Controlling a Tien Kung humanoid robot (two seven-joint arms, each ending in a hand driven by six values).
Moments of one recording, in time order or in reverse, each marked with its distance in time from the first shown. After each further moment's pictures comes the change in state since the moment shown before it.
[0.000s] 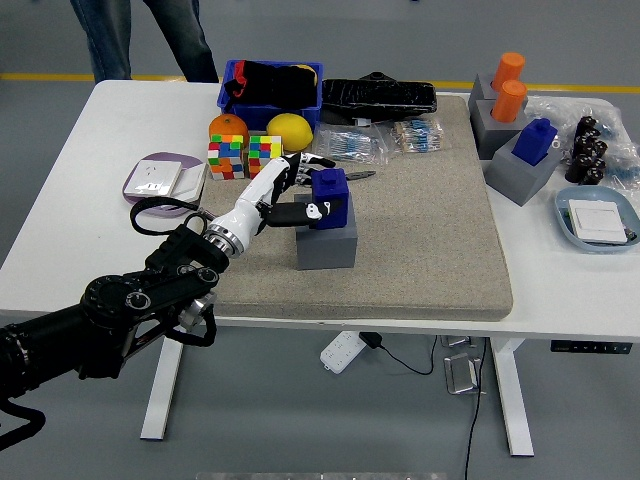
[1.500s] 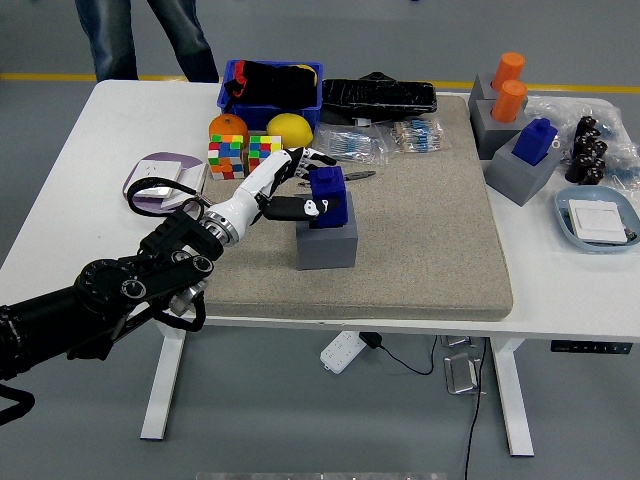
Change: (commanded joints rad) left arm -0.062 0.030 0.056 0.015 0.046 -0.026 0.033; right arm -0.003 0.001 0.017 0.002 -0.001 0.001 0.001
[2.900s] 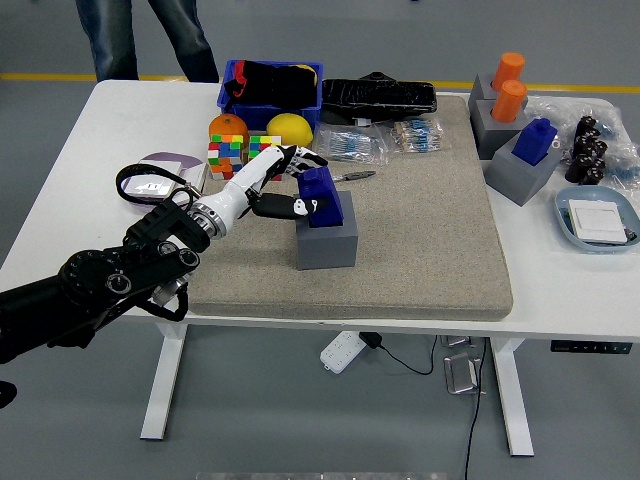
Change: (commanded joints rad) left arm -0.031 0.057 0.015 -0.023 0.085 -0.028 0.048; right arm -0.007 -0.003 0.007 0.001 -0.004 0.001 0.001
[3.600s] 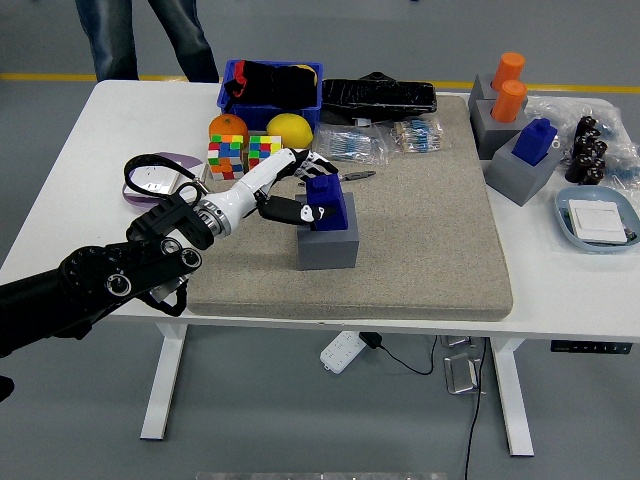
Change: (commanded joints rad) left arm -0.015 0.000 0.004 -0.031 0.091 -0.012 0.036; right arm 0.000 -0.002 0.005 0.001 -0.003 -0.001 0.001
